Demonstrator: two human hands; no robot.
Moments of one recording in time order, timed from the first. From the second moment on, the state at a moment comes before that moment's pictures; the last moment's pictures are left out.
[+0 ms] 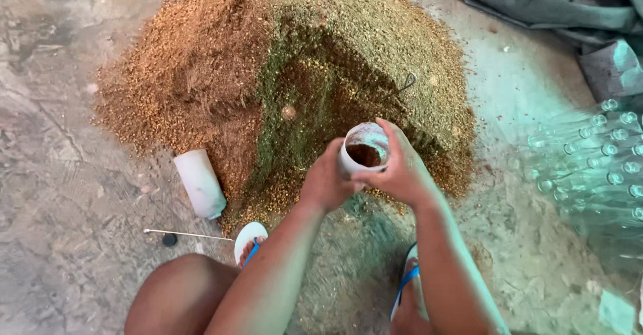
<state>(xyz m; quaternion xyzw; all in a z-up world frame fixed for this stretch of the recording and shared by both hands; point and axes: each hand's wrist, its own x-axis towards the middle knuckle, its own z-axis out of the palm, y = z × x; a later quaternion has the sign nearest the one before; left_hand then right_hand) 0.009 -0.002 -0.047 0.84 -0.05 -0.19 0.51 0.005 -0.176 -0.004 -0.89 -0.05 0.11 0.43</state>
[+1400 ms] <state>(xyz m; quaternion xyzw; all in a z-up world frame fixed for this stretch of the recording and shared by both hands) 0.010 -0.014 -0.229 0.79 0.10 -0.15 0.58 0.041 -0.168 -0.218 -0.88 0.19 0.08 0.44</state>
